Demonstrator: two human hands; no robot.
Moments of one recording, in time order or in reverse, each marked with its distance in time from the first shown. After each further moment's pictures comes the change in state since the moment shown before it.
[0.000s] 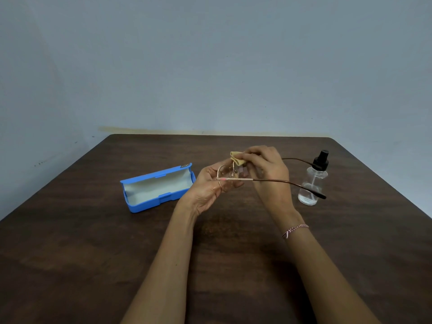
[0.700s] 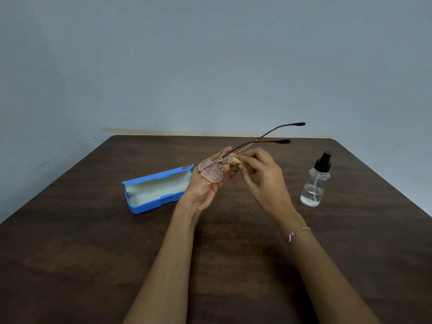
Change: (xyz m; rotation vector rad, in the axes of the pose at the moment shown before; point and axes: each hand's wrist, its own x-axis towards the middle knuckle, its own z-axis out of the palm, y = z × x) left_hand 0.006 0.001 -0.005 -0.183 0.054 0.170; right_hand 0.000 -0.006 0.004 0.125 -0.113 0.009
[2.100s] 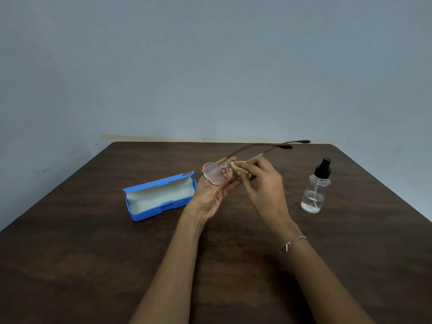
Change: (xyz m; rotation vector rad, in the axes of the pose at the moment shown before) left_hand -0.001 -0.007 -0.001 0.012 0.040 -0.098; right_hand -0.001 0.000 0.009 -0.029 0.110 0.075
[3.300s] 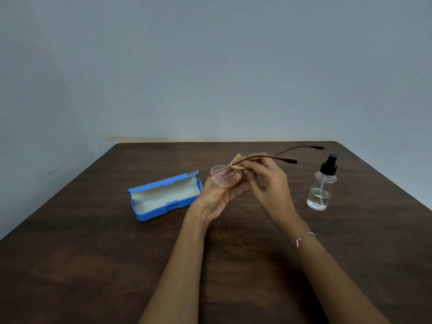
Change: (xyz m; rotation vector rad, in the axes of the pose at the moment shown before) left_hand -0.002 0.002 0.003 0.015 -0.106 -0.056; right_hand 0.000 -0.002 -0.003 0.204 -0.015 -0.044
